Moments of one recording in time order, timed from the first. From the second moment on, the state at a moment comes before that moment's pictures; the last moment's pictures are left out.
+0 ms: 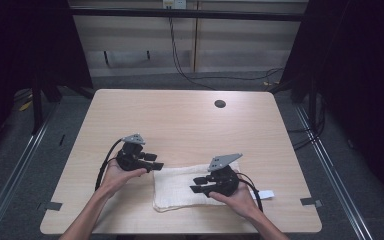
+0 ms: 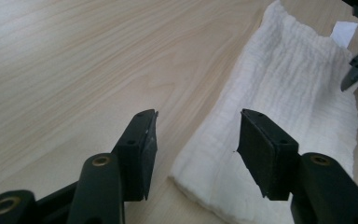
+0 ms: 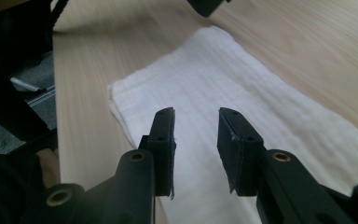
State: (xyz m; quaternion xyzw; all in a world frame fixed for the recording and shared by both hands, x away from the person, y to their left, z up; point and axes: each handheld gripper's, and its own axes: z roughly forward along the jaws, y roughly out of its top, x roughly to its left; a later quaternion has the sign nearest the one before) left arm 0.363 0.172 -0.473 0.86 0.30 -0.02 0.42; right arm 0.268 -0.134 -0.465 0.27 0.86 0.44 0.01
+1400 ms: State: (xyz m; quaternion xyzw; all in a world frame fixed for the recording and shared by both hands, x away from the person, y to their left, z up) left arm 0.362 0.191 -0.482 0.85 0.32 0.00 0.42; right arm 0.253 -0.028 -0.499 0.18 0.90 0.40 -0.05
